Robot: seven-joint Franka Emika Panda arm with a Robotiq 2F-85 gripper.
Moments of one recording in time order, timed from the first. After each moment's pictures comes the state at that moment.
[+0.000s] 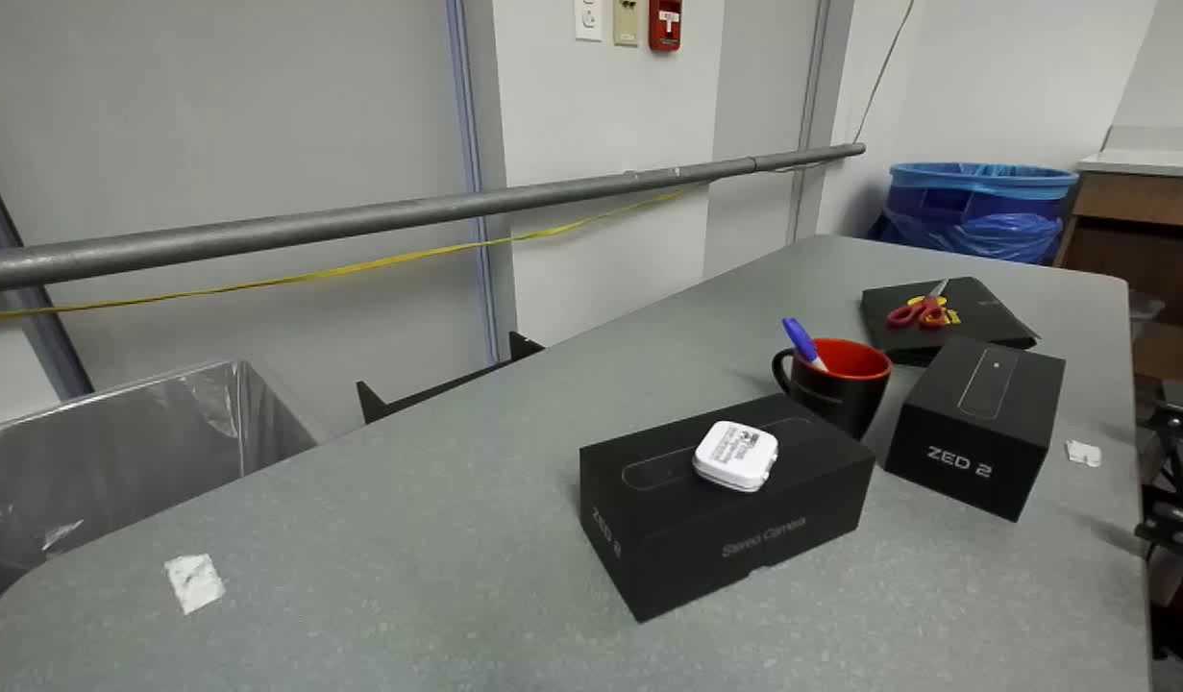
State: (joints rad) arm 0.07 -0.45 0.39 -2.09 0.01 1.45 0.59
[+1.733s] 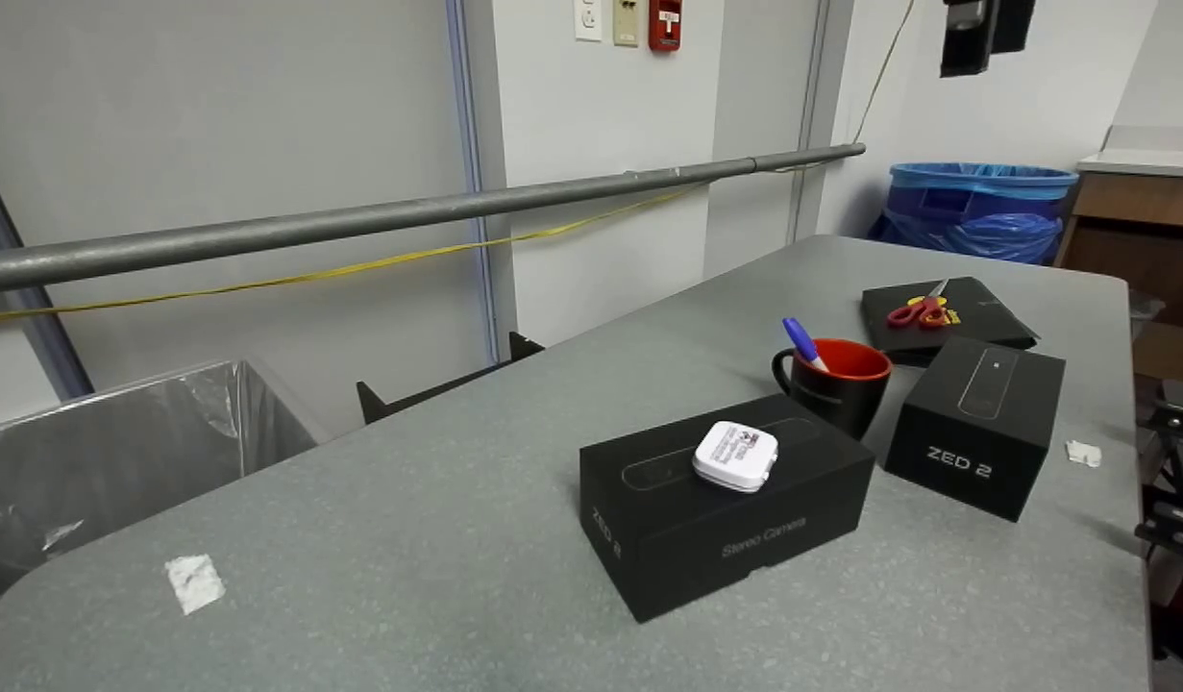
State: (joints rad) arm 0.07 -0.31 0.24 -2.32 -0.11 1.91 0.43
